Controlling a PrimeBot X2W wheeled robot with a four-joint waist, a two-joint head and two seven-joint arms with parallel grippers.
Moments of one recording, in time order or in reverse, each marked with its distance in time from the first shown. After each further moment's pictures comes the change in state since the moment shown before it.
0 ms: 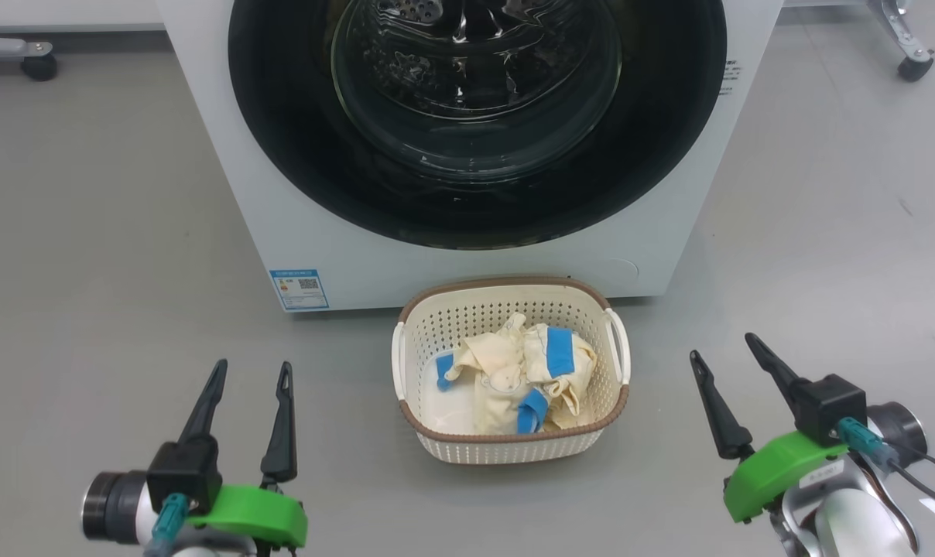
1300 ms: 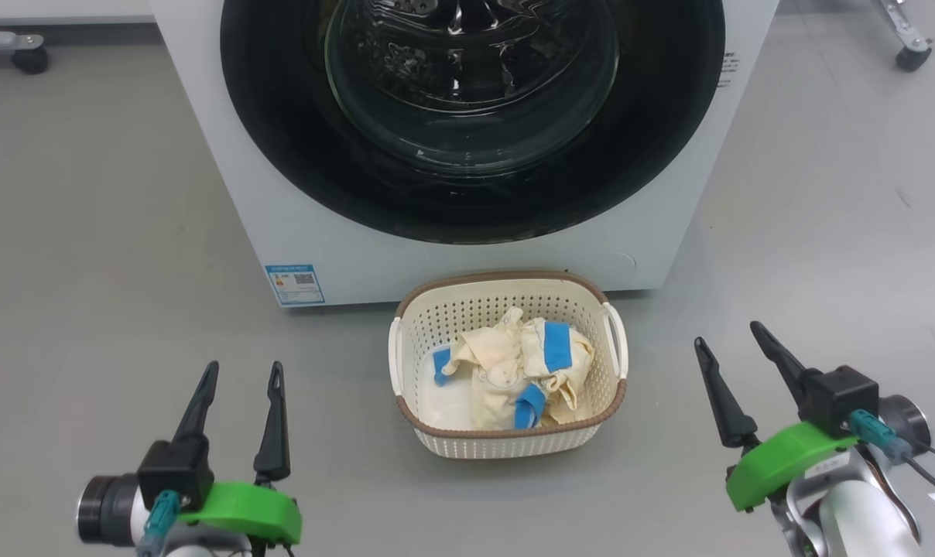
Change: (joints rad) left arm -0.009 -0.012 0.027 0.026 -0.012 -0.004 0.000; right arm -0.015 0.000 -0.007 -0.005 0.041 0.000 -0.009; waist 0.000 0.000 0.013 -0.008
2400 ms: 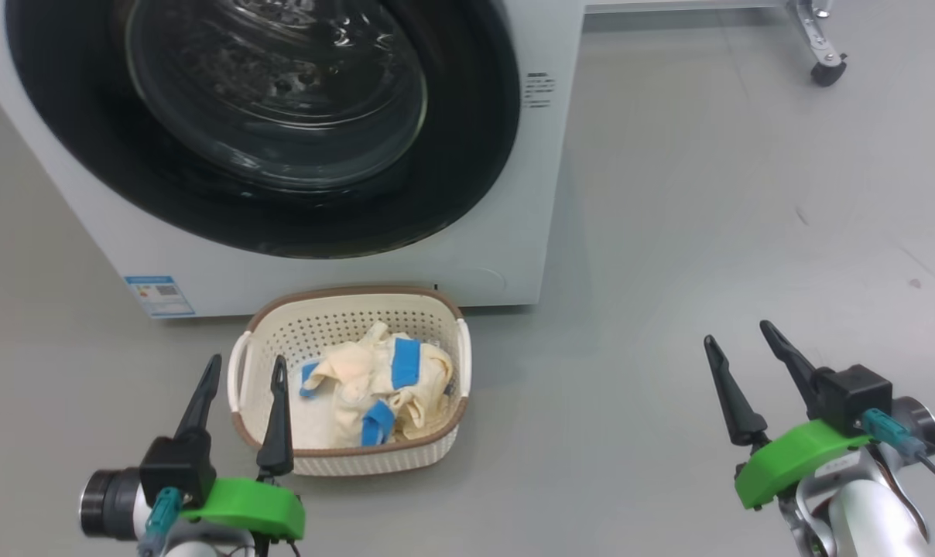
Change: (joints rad) left arm -0.004 -0.009 0.008 -0.012 0.010 -0.010 0.000; right arm -0.001 0.002 -0.027 0.005 0.012 0.000 0.000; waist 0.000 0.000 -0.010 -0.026
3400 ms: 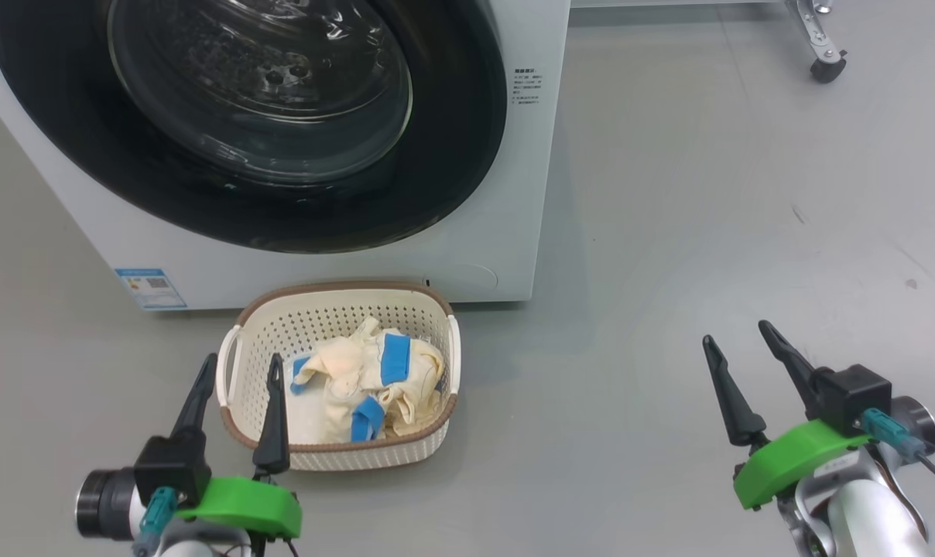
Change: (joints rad) left arm 0.000 -0.005 0.012 -0.007 -0.001 -0.008 0.000; right arm 0.000 -0.005 0.005 0.000 0.011 0.000 0.000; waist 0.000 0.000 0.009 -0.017
